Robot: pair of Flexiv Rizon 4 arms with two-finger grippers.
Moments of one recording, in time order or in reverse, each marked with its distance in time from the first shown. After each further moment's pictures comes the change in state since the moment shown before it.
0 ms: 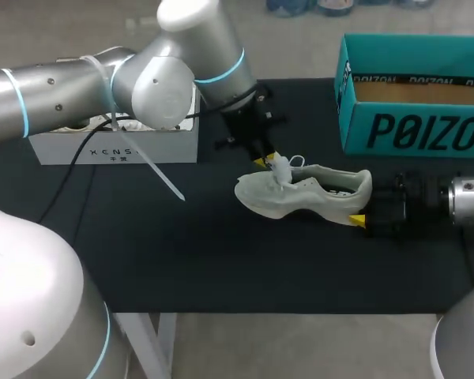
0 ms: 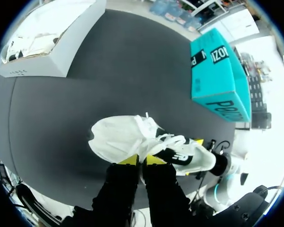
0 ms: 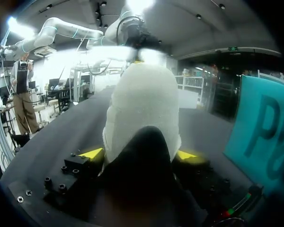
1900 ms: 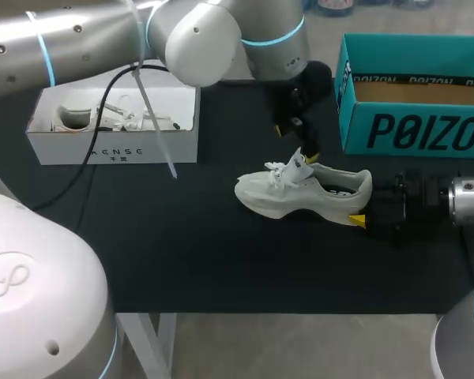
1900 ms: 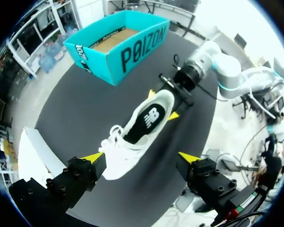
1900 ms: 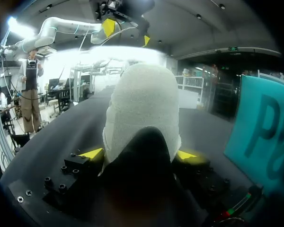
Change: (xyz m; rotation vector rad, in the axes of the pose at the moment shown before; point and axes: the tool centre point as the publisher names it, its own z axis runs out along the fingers) left arm 0.063 0.042 -0.060 -0.060 -0.115 1.254; right arm 0.000 0.000 0.000 0.000 0.000 0.000
